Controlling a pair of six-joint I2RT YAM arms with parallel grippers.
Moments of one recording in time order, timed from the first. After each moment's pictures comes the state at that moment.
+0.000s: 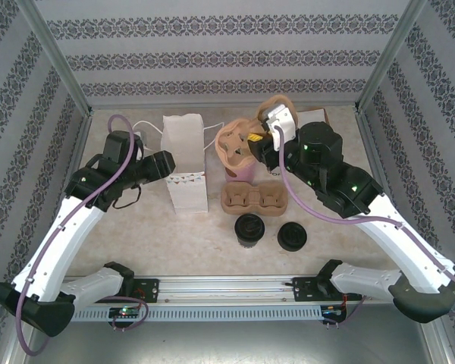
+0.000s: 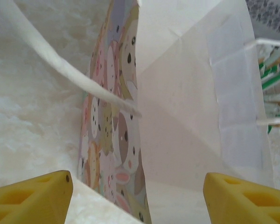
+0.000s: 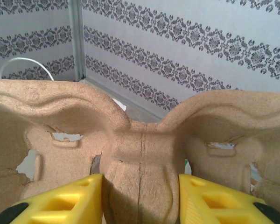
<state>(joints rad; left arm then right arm) -0.36 1.07 1.26 -0.92 0.00 -0.65 0.75 1.11 1.40 -0.54 0.13 -0.09</state>
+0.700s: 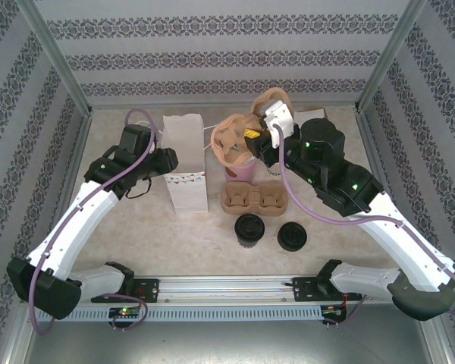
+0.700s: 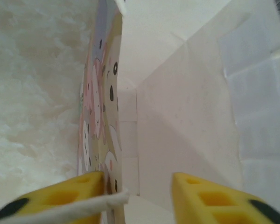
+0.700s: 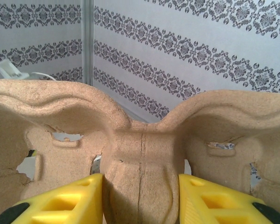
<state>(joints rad) -0.36 1.20 1.24 -0.81 0.01 -0.56 0.76 1.12 1.44 -0.51 0.11 -0.13</state>
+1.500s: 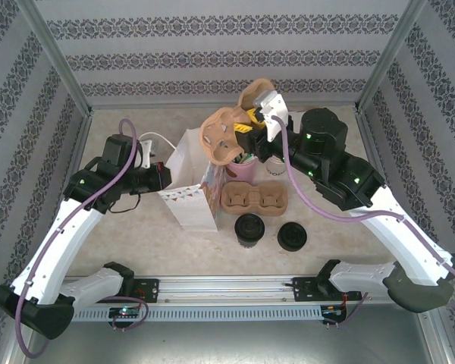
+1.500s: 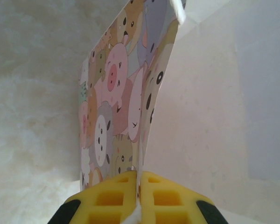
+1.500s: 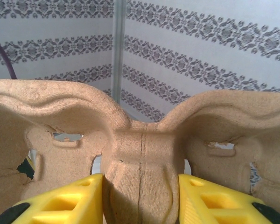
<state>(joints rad) -0.35 1.05 1.25 -1.02 0.27 -0.50 0.80 1.19 1.58 -0.52 0.00 -0.10</state>
